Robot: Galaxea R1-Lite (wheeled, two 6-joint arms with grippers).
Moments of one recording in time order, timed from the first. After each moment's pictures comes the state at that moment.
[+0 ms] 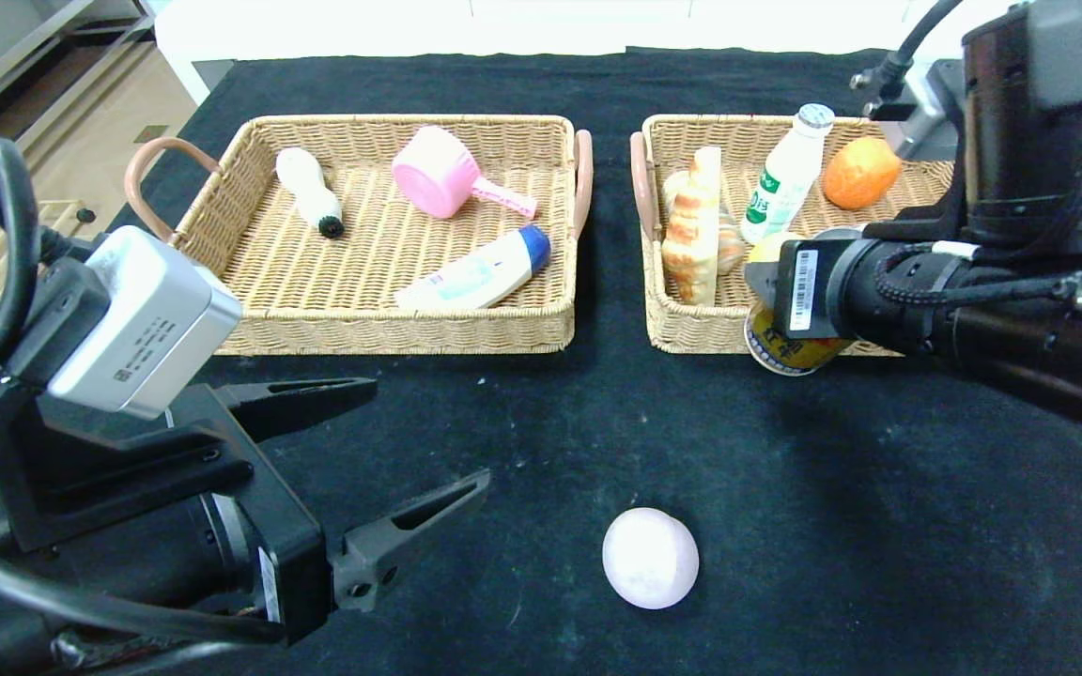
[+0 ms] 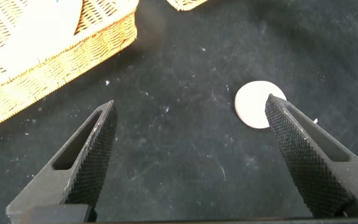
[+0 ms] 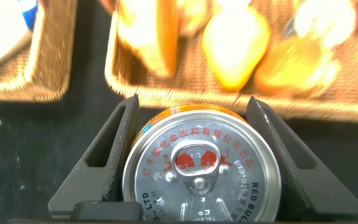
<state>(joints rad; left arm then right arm) -0.76 1.19 -0.72 -0.30 0.09 0.11 0.78 1.61 -1.39 0.08 -0.70 0.23</state>
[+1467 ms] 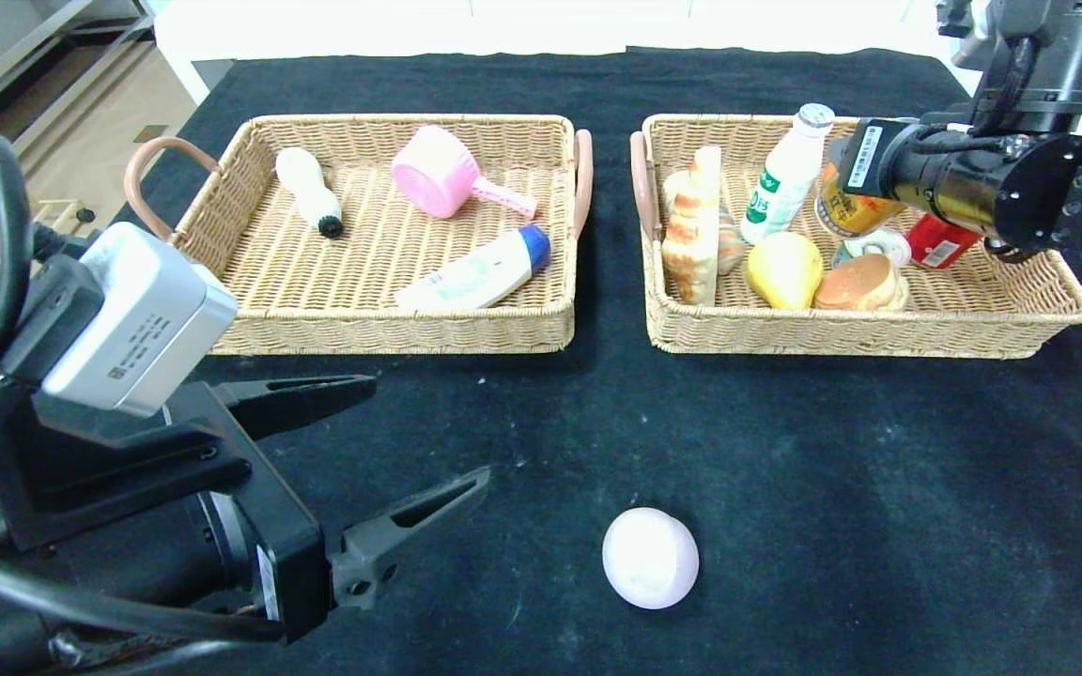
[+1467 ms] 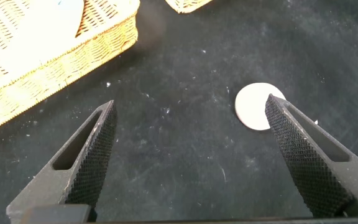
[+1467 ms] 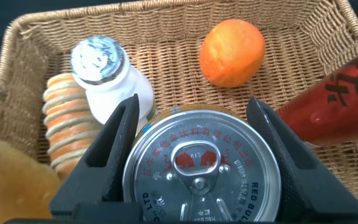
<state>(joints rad) -0.76 1.19 -0.71 -0.31 0.09 0.11 0.34 1.84 -1.64 -0.19 -0.46 0.13</state>
